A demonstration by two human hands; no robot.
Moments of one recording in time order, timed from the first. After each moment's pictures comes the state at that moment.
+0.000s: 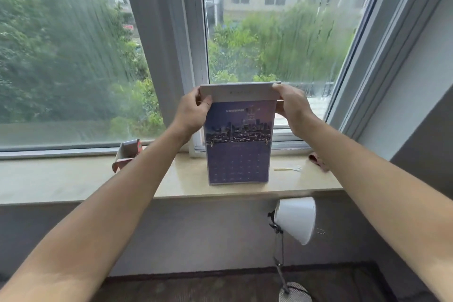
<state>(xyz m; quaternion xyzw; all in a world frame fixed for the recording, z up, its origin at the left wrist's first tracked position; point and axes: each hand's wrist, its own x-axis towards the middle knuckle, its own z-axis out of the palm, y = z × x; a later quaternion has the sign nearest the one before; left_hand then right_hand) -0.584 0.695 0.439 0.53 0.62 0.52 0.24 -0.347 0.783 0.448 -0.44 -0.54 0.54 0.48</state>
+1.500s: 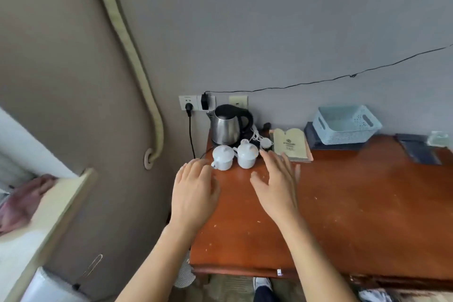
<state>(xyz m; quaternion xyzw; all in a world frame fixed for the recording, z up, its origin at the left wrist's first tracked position) -0.074 0.516 0.287 0.96 0.13 0.22 0.15 0.017 0.334 0.284 -0.93 -0.17 -0.07 0.32</state>
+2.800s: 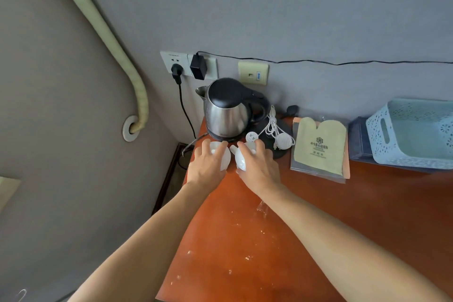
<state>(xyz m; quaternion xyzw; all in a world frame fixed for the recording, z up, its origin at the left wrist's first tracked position) 0.169 0.561 0.115 0.95 0.25 -0.13 0.15 0.253 0.422 0.114 -0.93 -0.31 0.15 0.09</state>
